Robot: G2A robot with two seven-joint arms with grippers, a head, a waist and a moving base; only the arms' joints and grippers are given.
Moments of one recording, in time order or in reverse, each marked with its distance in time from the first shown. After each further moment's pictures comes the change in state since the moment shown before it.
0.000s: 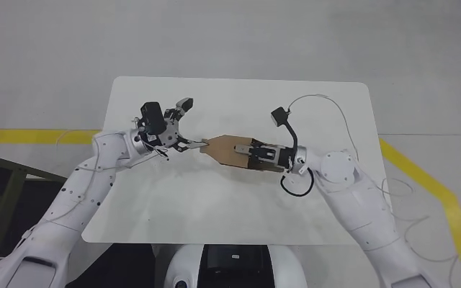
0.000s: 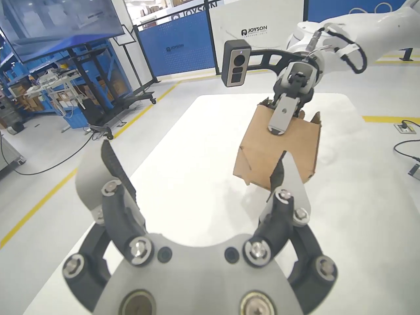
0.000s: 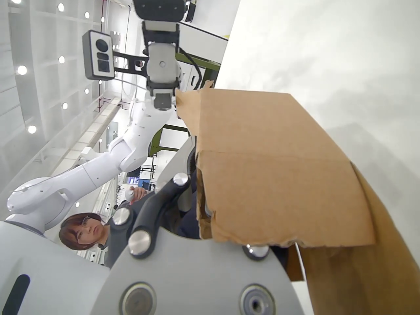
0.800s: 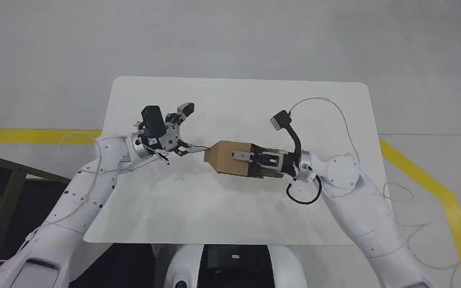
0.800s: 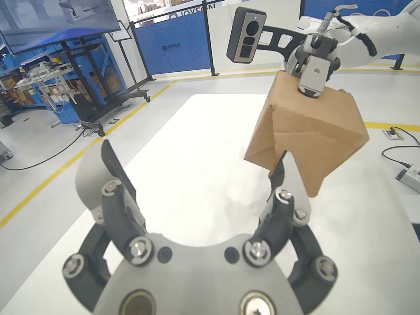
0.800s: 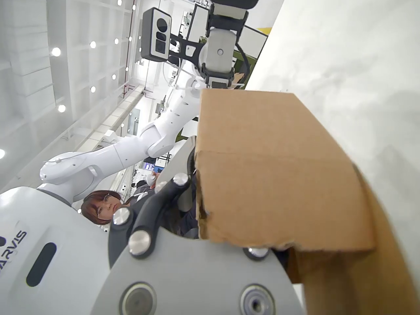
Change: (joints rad) left arm 0.031 -0.011 -0.018 0.003 0.008 -0.037 0.029; right arm -0.046 0.008 0.029 -0.077 0.106 -0.042 0.078
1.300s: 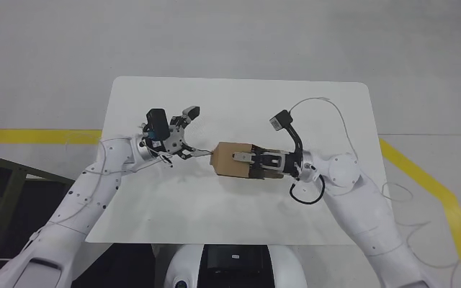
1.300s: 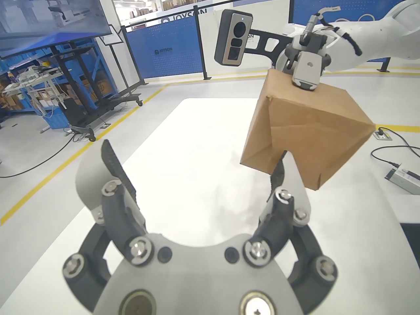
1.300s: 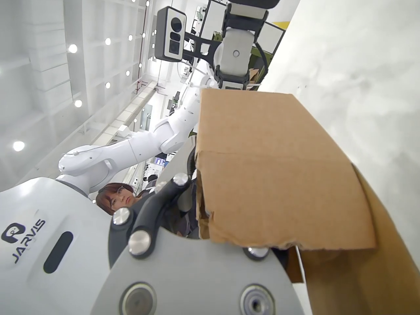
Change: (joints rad) left arm 0.000 -0.014 0.018 -0.008 0.020 -0.025 0.014; right arm 0.014 -0.003 -0.005 0.026 0.091 -0.019 0.055
